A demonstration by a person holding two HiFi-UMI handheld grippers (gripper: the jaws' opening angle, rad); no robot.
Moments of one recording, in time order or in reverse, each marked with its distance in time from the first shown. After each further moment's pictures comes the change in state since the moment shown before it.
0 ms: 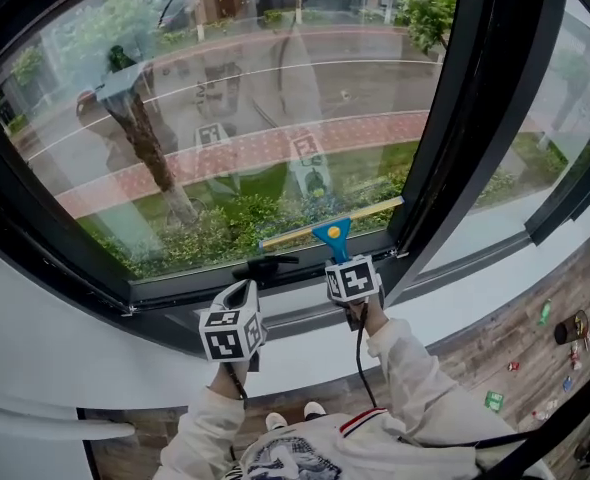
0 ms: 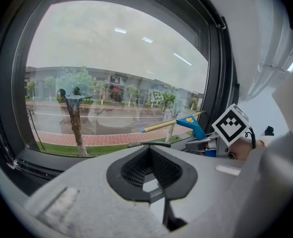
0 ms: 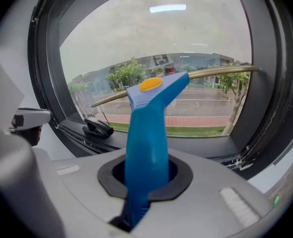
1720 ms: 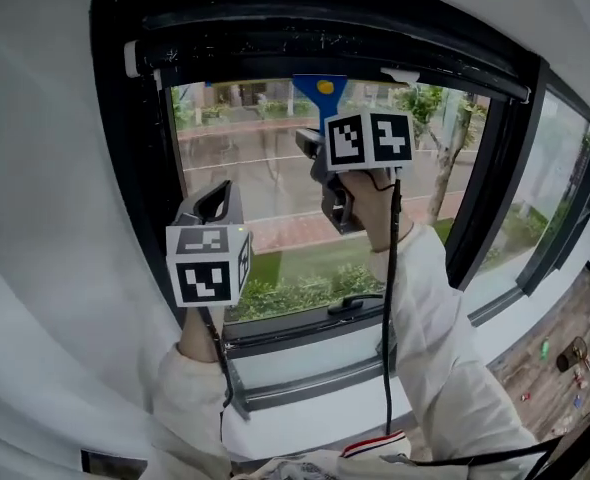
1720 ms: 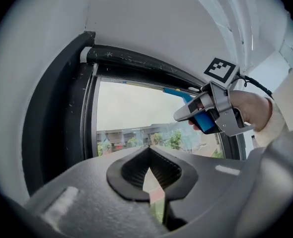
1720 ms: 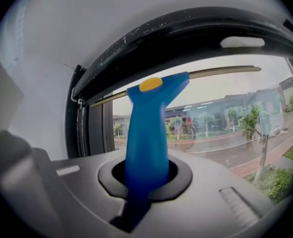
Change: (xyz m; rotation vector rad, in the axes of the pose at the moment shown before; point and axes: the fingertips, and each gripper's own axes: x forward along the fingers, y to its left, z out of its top) left arm -0.302 0.186 0.338 0.358 -0.615 0.070; right arm -0.276 0.382 0.428 -0.097 -0.654 0.190
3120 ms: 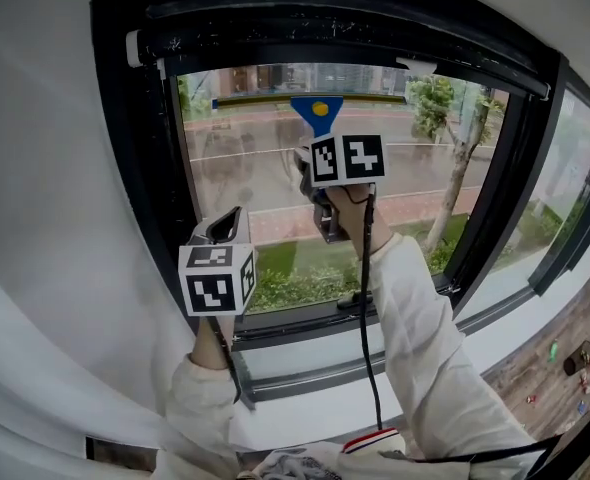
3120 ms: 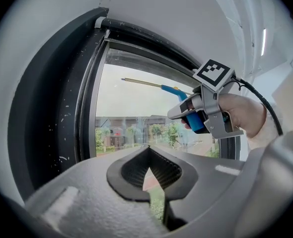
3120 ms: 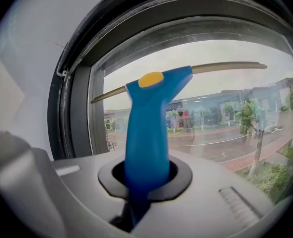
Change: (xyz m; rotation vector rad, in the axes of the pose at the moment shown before) left arm 0.005 -0.003 -0.078 -0.101 0.127 -0.008; right arm 0.051 -0.016 -0.062 0.009 0.080 -0.049
